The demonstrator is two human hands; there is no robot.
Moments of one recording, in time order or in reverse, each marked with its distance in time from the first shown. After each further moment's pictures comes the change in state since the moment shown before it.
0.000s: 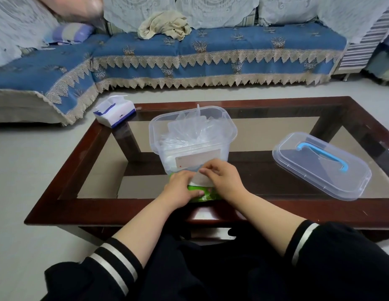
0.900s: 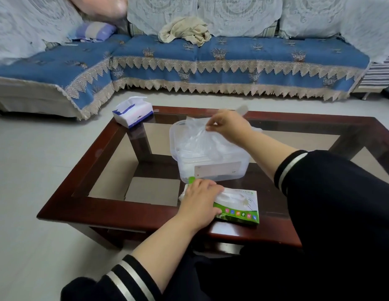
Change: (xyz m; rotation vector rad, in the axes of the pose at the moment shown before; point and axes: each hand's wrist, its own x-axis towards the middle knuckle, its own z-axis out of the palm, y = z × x) left_hand -0.020 0.016 -0.001 0.250 0.040 0.148; right_hand 0.149 -0.070 -0.023 -0.596 -0.161 -0.373
